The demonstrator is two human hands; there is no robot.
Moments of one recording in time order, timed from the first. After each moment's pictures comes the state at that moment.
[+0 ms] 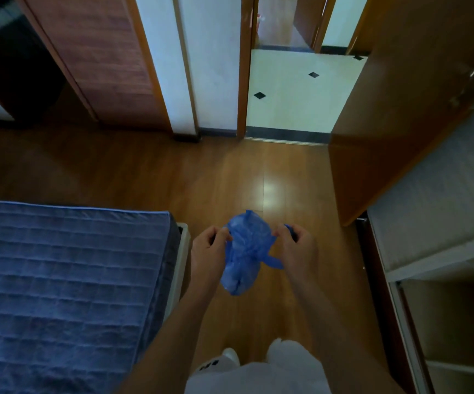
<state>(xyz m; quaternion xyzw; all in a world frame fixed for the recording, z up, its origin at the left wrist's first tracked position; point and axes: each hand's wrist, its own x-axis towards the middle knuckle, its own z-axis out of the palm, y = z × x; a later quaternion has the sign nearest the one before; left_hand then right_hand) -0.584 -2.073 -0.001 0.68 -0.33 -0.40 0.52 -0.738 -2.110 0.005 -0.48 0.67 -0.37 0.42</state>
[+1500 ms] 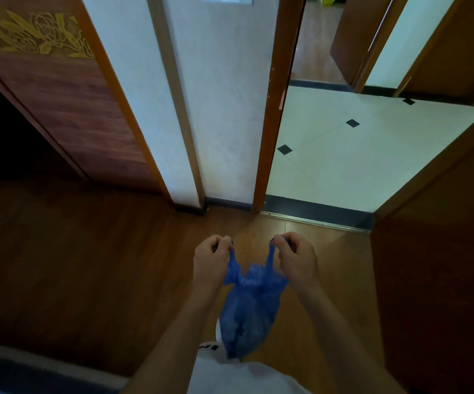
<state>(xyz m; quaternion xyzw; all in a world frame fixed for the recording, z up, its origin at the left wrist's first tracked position) -0.425 -2.762 -0.014 0.74 -0.30 -0.37 0.47 -0.583 -2.817 -0.020 -0.55 0.59 -0.33 0.49</state>
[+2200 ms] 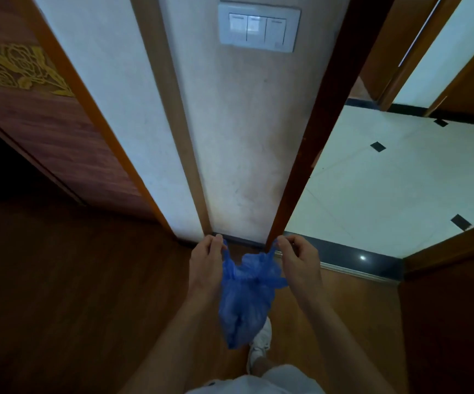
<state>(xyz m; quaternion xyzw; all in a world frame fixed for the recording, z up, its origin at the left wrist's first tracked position) -0.283 -3.029 -0.009 0.76 -0.22 -0.37 0.48 -0.444 -3.084 -0.017 -0.55 0.56 -0.35 0.51</state>
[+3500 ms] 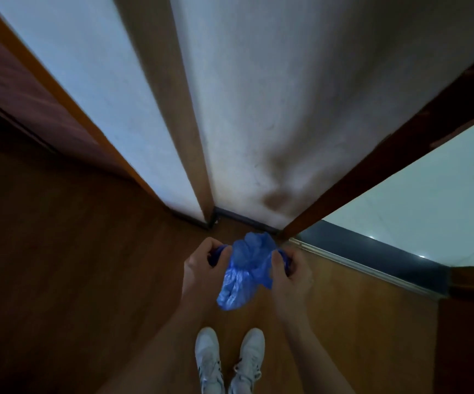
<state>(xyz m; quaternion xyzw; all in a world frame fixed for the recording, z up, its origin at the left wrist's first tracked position) -0.212 -3.131 -0.269 0.79 -0.29 -0.33 0.43 -0.357 -3.183 -0.273 -0.53 0.63 -0.31 0.48</state>
